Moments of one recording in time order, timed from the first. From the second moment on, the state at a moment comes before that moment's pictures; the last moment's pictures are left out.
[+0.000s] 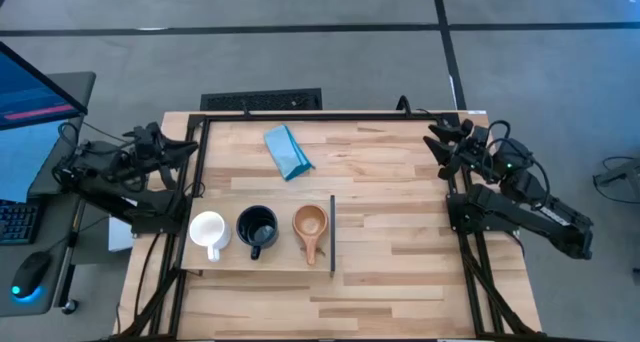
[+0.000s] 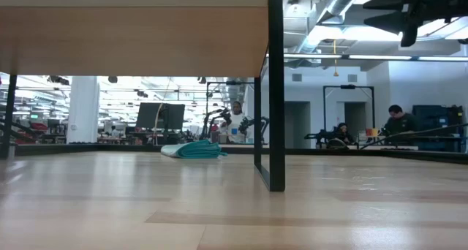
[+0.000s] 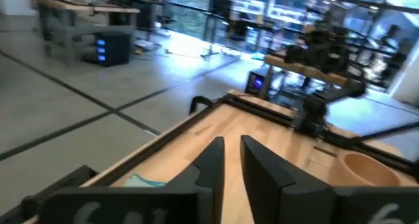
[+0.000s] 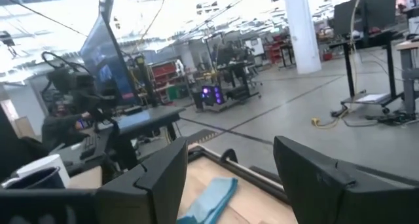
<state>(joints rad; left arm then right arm) -0.26 0.19 0.85 -0.80 -0.73 -0.31 -0.55 0.16 0.40 -0.09 -0.05 0.23</state>
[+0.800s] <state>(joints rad) -0.26 0.13 0.75 -0.77 -0.93 -0.06 -0.59 0.15 0.38 -0.18 0.09 0.22</state>
